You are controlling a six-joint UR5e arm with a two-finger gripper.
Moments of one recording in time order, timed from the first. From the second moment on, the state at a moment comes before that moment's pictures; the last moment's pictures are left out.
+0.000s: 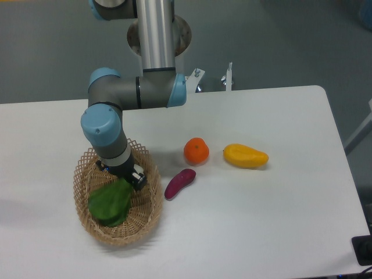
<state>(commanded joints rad) 2.06 -1.98 -1.84 -0.83 1.64 0.72</state>
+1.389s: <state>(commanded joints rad) 2.44 -1.78 -1.59 -1.13 1.45 1.07</state>
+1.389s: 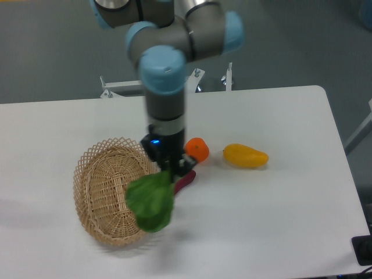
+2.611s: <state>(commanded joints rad) 2.59 -1.74 -1.60 -1.21 1.45 1.36</state>
